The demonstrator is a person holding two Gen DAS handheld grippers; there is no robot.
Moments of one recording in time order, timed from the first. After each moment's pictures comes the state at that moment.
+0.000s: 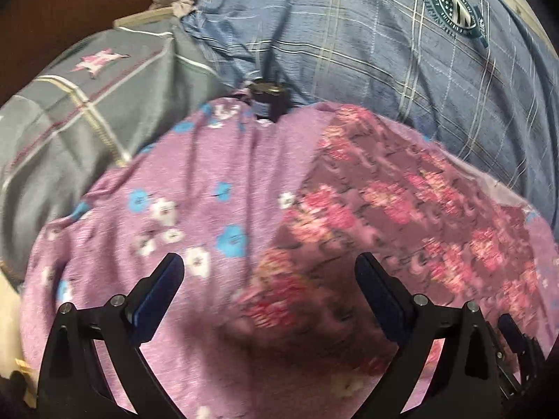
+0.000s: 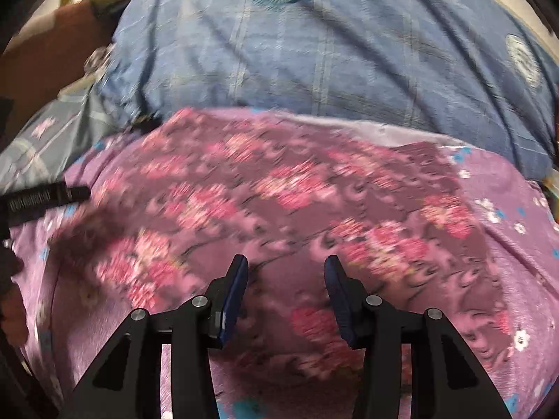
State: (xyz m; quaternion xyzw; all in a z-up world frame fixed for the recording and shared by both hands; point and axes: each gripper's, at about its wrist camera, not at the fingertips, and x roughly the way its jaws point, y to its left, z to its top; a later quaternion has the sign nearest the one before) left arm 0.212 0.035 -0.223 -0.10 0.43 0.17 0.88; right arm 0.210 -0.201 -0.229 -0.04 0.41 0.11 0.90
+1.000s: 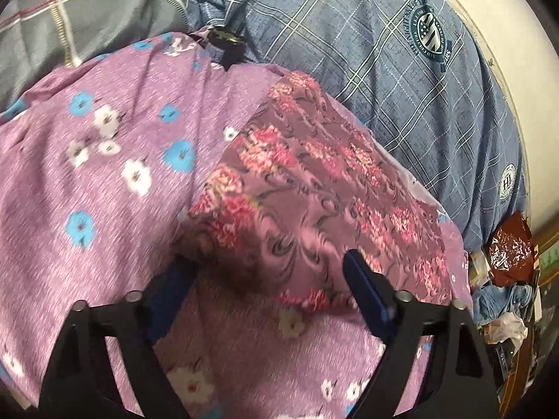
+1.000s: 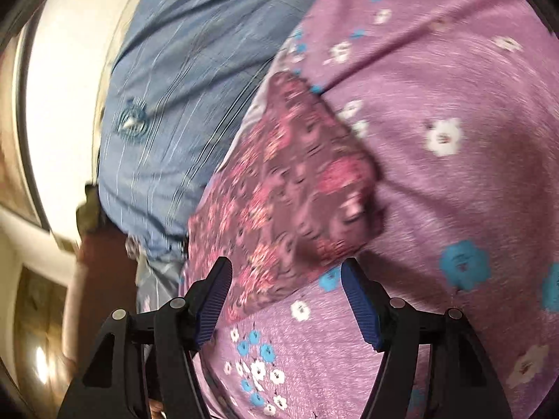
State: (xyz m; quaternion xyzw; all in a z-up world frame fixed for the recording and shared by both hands) left arm 0.186 0.054 -0.243 -0.29 0.44 -0.01 0.85; right arm 0.145 -0.413 -0.259 0.49 0.41 0.10 0.76
